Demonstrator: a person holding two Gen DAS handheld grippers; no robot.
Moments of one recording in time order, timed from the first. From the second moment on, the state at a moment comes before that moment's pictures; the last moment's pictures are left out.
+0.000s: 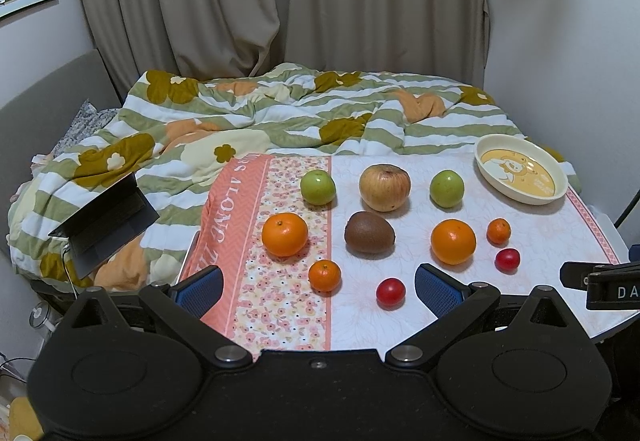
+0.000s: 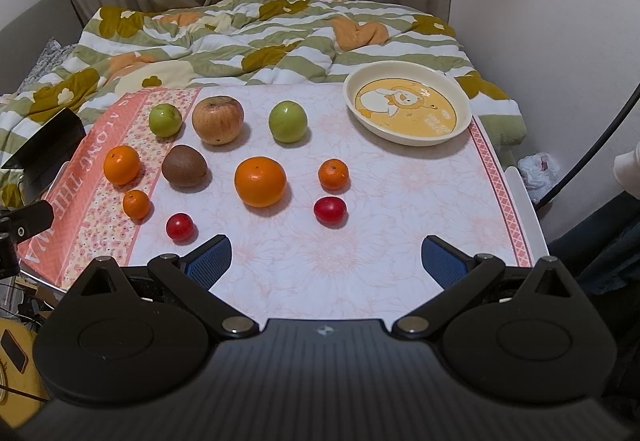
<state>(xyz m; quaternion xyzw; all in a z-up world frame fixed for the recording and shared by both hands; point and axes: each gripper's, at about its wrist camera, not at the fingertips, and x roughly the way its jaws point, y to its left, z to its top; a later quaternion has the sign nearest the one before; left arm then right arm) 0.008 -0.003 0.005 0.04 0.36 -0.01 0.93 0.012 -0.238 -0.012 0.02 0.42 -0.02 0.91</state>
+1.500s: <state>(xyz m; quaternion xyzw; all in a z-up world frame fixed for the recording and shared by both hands) 0.009 -0.002 0.007 0.04 0.36 -0.01 0.93 0.016 -0.234 -0.010 0.02 0.41 -0.01 0.91</state>
